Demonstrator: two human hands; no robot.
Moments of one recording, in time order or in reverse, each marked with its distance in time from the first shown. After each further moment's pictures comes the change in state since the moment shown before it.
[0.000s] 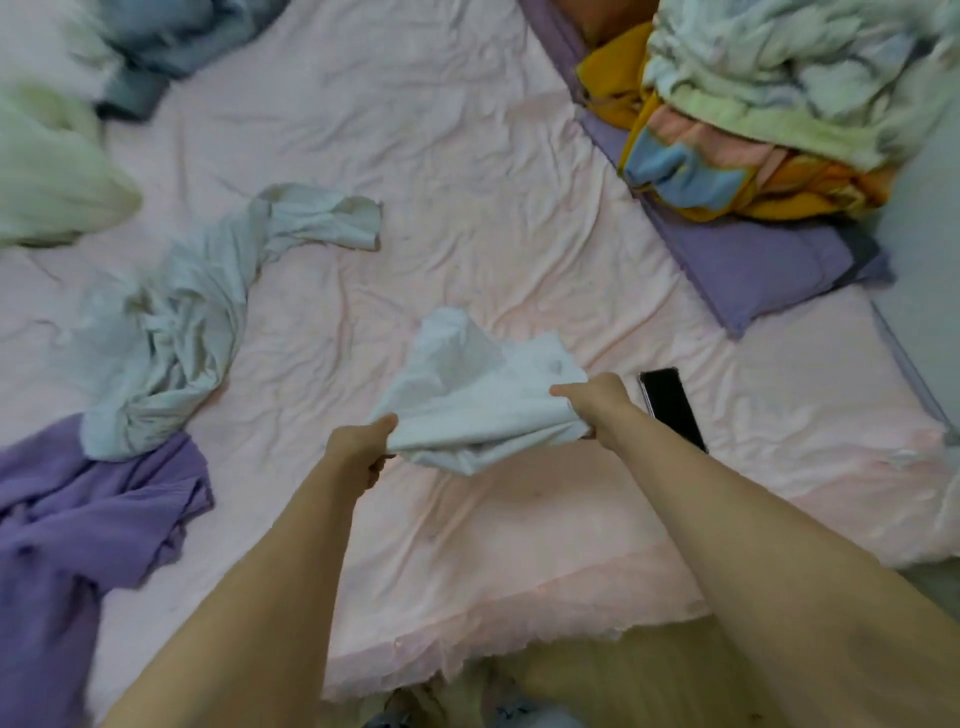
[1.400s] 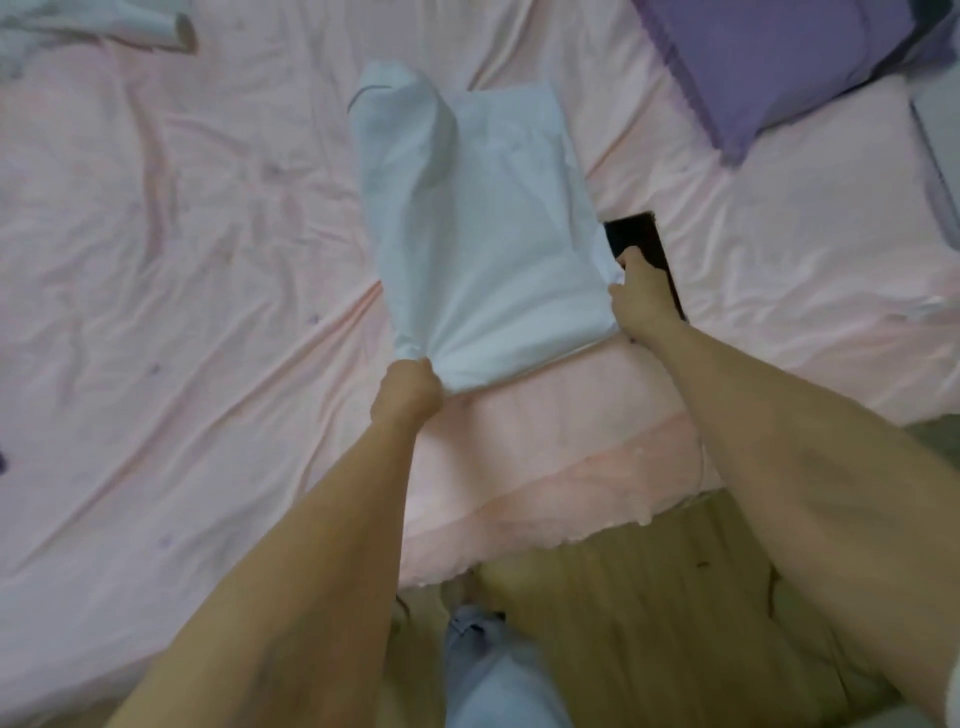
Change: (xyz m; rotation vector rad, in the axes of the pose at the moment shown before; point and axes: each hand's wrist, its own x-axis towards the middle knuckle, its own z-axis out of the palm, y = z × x) left_hand 0.082 -0.102 0.194 0.833 -0.079 0.190; right_hand 0.173 0.120 -0.100 -0.683 0.226 -0.300
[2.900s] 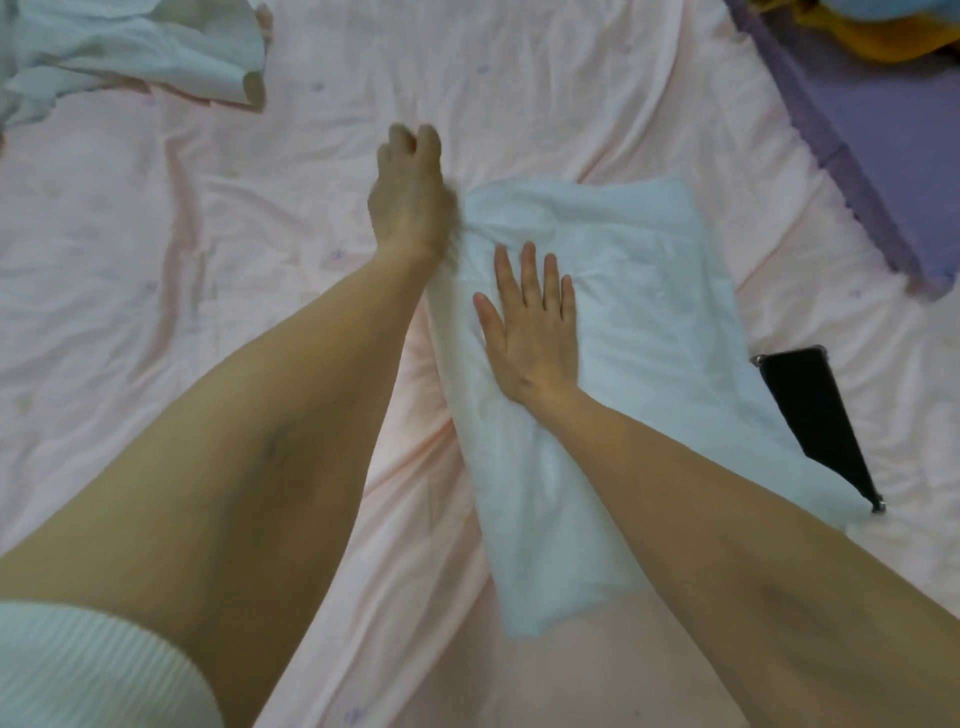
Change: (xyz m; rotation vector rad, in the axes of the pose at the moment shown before) left_hand 0.239 0.131 -0.167 -0.056 0.724 0.658; right_hand 0.107 -0.177 0.176 -0.334 0.214 -0.461
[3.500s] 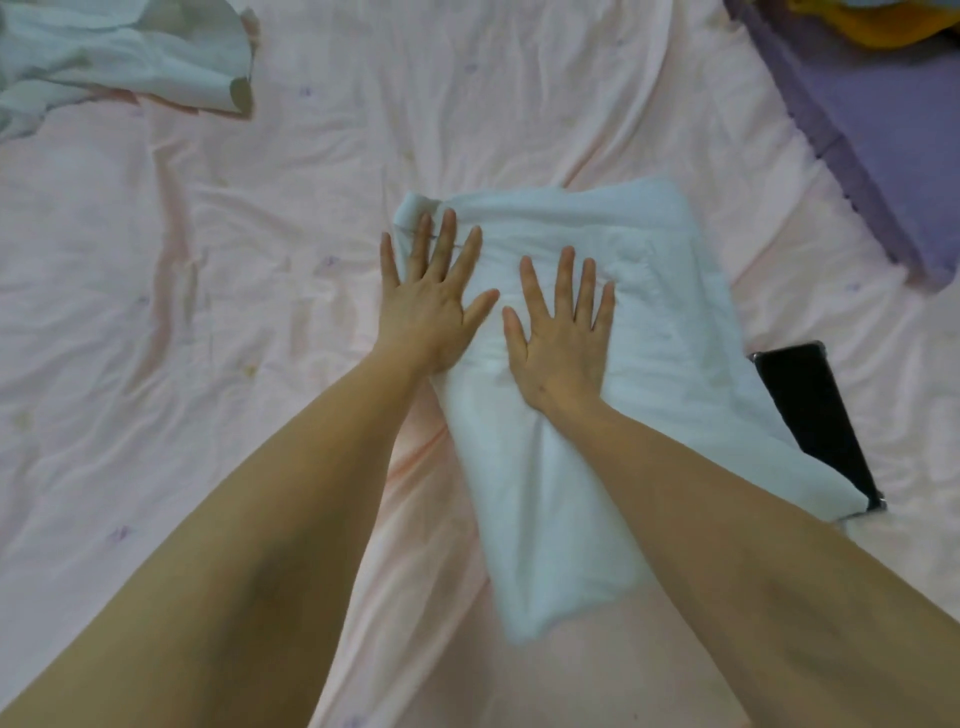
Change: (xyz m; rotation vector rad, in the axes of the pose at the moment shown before) left_hand -0.080 -0.035 0.031 0.523 -0.412 0.290; right_hand -0.010 0.028 0.003 -0.191 0.049 0.105
